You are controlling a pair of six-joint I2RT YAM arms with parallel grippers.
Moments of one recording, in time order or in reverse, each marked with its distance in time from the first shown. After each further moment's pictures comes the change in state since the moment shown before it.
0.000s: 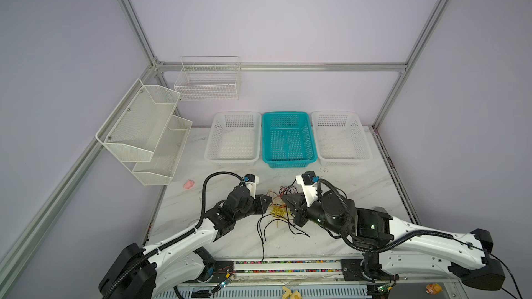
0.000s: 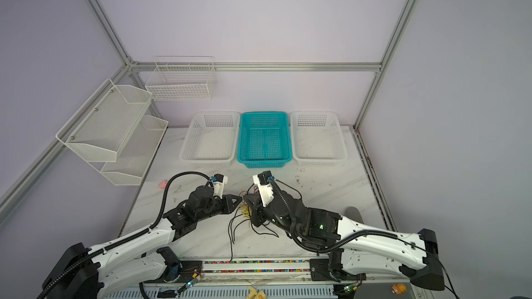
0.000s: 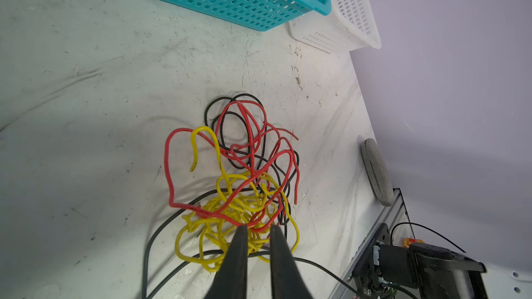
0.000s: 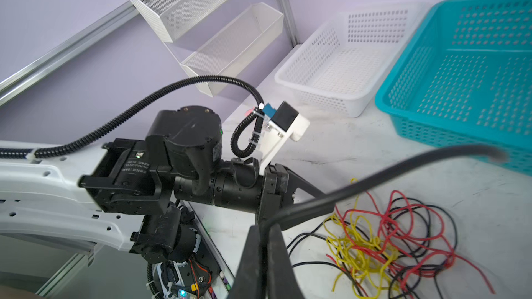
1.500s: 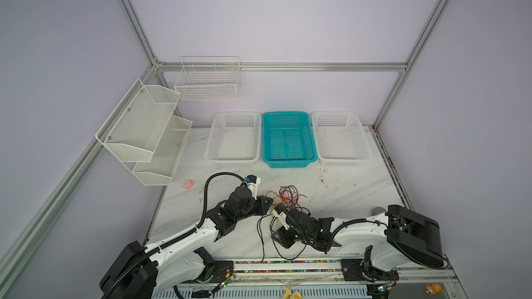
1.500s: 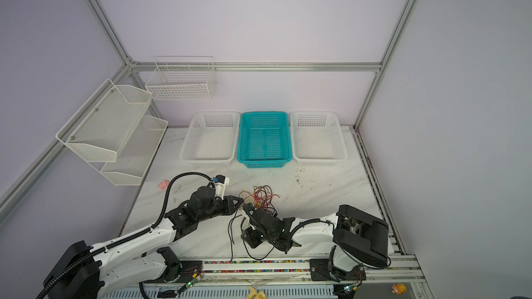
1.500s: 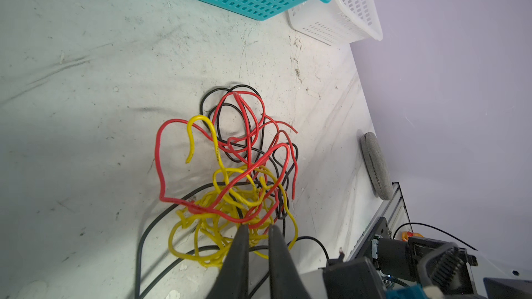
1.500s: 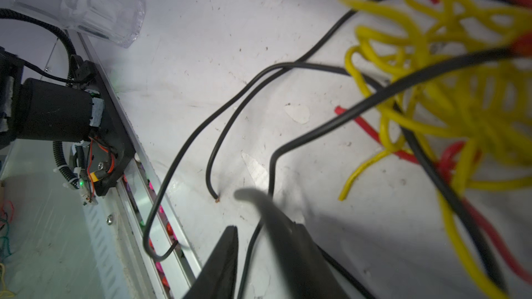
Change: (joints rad) left arm -0.017 0.008 0.001 -0.004 0.006 -0.008; right arm -0.076 0.537 -0.380 0.428 -0.434 0.126
